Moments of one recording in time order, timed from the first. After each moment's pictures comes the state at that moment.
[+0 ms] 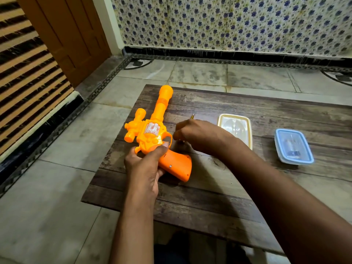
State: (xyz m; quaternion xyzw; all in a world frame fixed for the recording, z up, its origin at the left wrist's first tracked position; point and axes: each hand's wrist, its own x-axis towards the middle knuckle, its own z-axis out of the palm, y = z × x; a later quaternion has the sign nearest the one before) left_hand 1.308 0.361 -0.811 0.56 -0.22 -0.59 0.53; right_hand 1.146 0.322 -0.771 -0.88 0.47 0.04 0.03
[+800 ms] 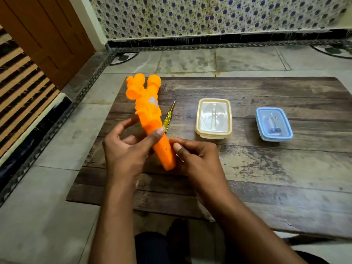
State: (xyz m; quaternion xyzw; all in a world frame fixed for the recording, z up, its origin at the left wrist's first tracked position) left_hand 1.294 0.379 -0.784 0.54 -0.43 -0.50 0.52; right_hand 1.172 0.437 -0.819 -0.35 0.57 -0.58 0.46
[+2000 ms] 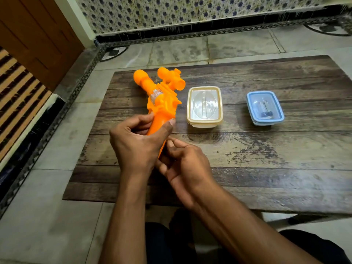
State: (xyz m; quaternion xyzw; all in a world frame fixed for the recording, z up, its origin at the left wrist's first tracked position) left_hand 1.266 0.380 -0.800 0.54 -0.58 -0.32 0.51; right_hand 1.196 0.445 -0.806 0.00 0.36 -0.64 0.68
